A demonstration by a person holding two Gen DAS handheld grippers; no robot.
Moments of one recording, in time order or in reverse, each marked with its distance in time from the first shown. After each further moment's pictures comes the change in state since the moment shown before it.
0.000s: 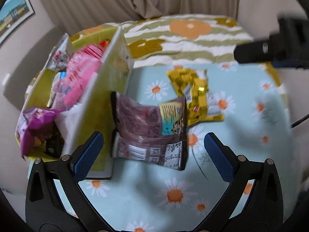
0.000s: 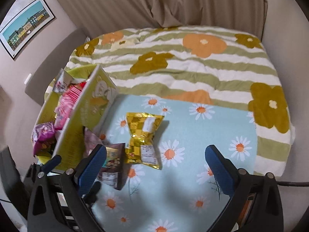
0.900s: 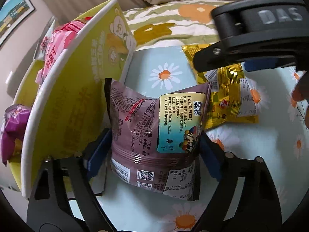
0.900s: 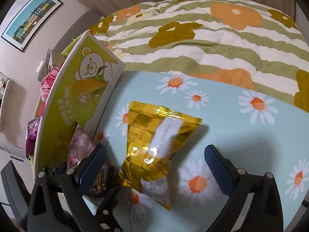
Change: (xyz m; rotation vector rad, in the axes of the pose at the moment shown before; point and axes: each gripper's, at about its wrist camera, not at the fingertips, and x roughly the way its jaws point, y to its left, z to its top) left arm 0.068 0.003 0.006 0.008 0.077 0.057; right arm 0.121 0.002 0.018 -0.026 0.175 0.212
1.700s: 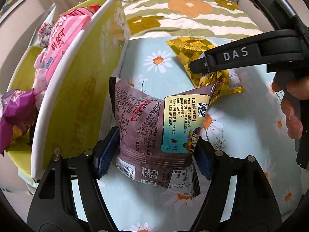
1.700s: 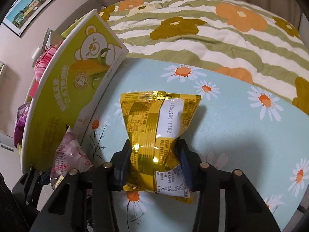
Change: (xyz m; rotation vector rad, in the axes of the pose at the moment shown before) left arm -0.030 0.022 -0.019 -0.007 0.063 -0.134; right arm 0.014 0.018 -0.011 -0.067 0.033 -0.075
